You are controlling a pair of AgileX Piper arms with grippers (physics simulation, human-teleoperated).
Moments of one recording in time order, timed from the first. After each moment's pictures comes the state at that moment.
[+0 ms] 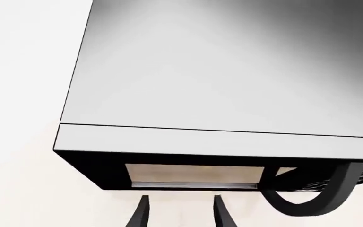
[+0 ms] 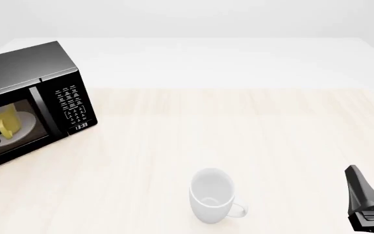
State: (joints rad) left arm 0.54 1.45 -0.60 -0.20 -0.16; right arm 0.00 0.01 0.00 0.00 0.00
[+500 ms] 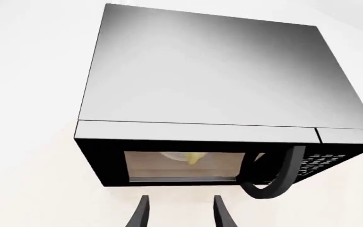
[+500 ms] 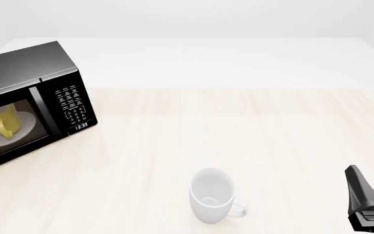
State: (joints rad) left arm 0.52 1.21 -0.56 -0.08 -0.16; right arm 0.00 0.01 0.00 0.00 0.00
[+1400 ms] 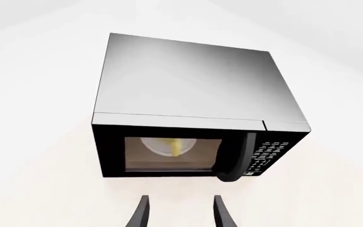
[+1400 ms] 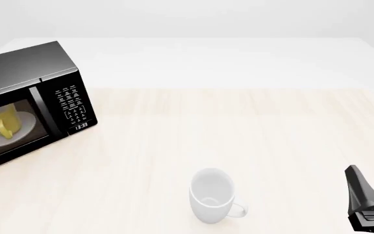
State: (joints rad) left arm 0.48 0.80 -0.55 0.19 -0.20; right arm 0.00 0.01 0.00 0.00 0.00
